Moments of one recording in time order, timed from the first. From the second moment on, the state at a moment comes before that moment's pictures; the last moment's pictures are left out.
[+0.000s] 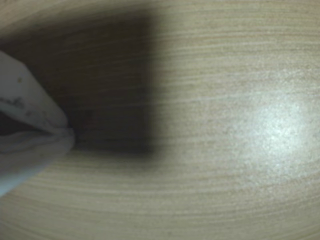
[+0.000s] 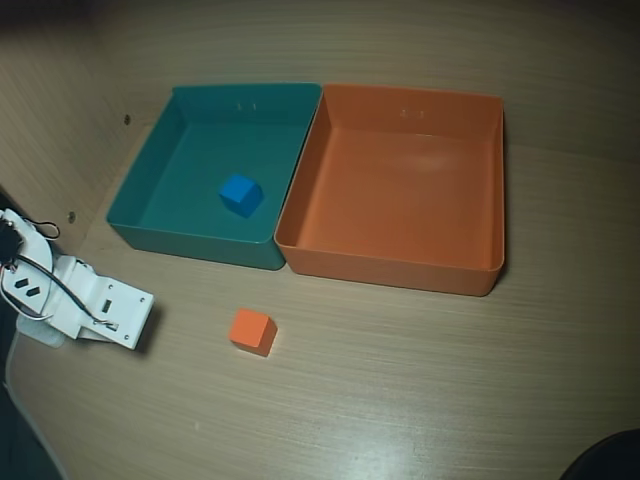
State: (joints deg) arm 6.7 191.9 178.1 76.5 -89.7
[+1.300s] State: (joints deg) arm 1.1 168.6 146.5 78.2 -89.7
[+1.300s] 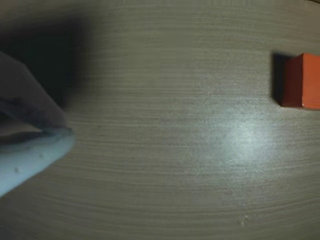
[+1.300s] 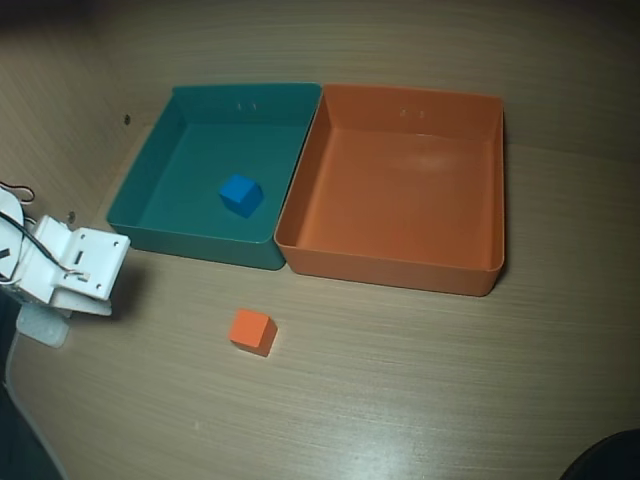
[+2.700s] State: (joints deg) arm 0.2 84.3 75.2 78.0 -89.7
